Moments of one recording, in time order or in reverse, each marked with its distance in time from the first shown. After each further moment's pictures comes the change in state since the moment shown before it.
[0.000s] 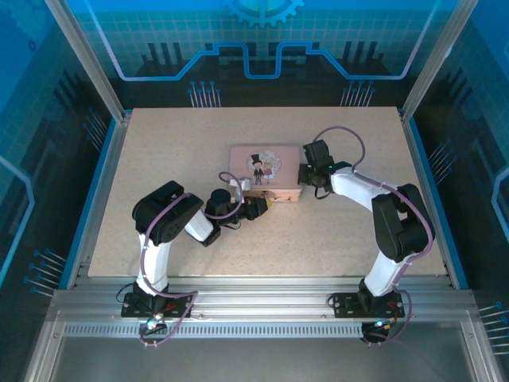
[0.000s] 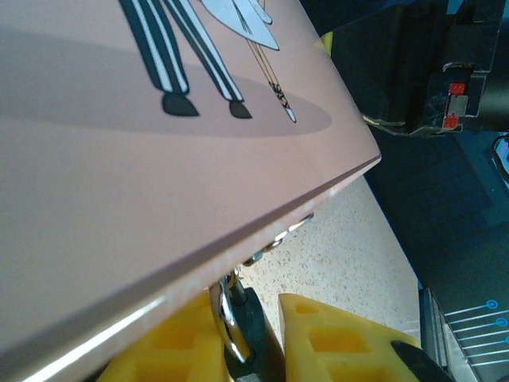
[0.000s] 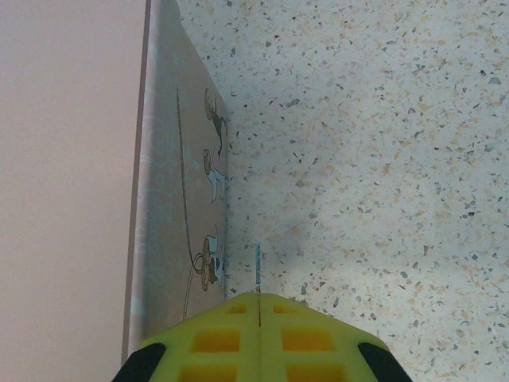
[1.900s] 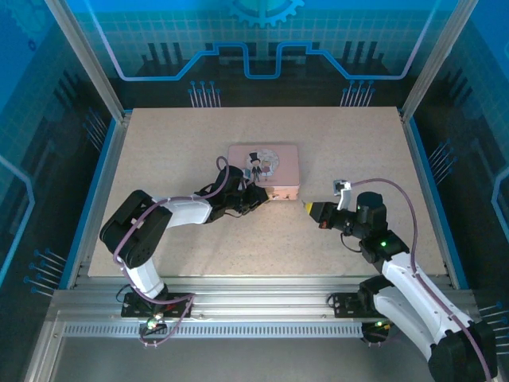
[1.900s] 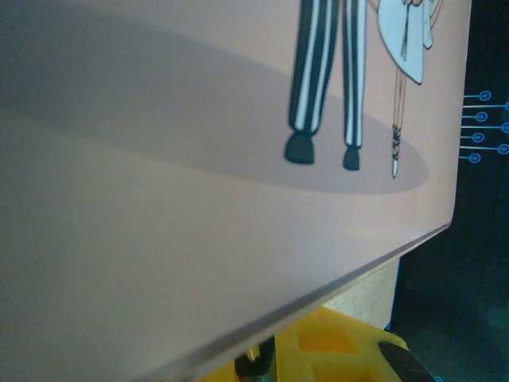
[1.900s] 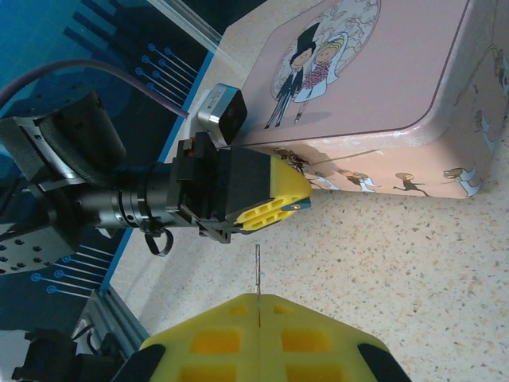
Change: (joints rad) left arm -0.016 -0.297 0.255 -0.956 -0.077 -0.301; right arm -0.072 -0.998 -0.695 0.254 -0.690 0.237
